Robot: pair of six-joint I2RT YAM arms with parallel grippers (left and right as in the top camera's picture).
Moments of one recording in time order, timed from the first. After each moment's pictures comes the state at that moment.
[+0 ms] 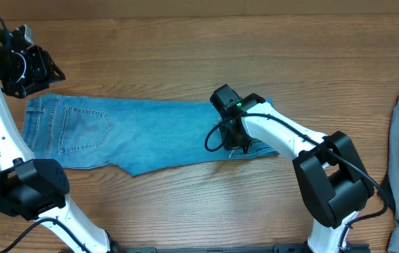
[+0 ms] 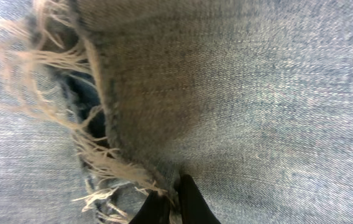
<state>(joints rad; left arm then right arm) 0.40 2.03 2.34 -1.69 0.35 0.00 0.56 1.96 1.31 -0.90 0.12 0.38</state>
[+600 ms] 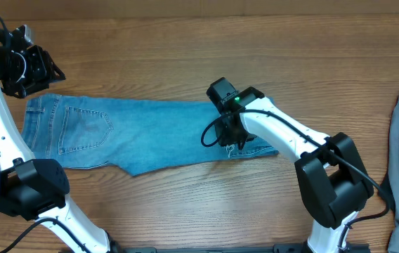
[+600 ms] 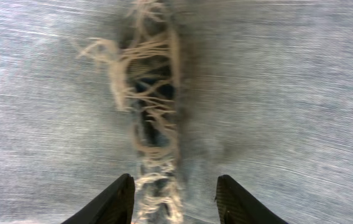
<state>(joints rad) 0.40 2.03 2.34 -1.69 0.35 0.00 0.58 1.96 1.38 -0.92 0.05 0.38</state>
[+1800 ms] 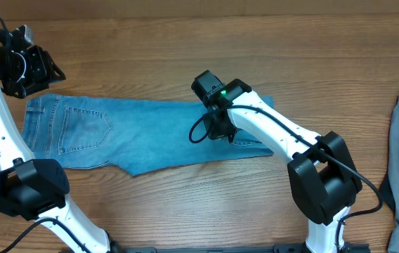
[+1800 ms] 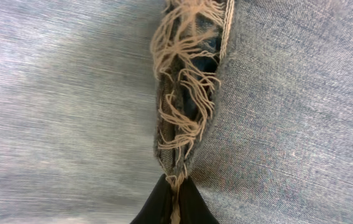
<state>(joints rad) 0.40 2.03 2.34 -1.69 0.35 0.00 0.63 2.01 1.55 -1.01 0.09 0.37</state>
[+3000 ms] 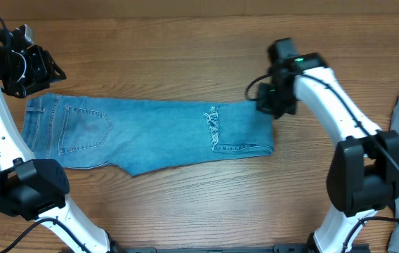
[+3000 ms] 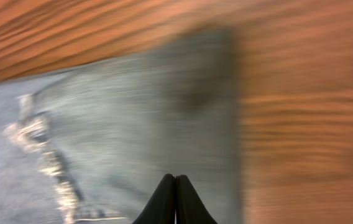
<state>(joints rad) 0.40 2.03 2.34 -1.69 0.36 0.00 0.19 1.94 1.55 -1.08 -0.13 0.41</state>
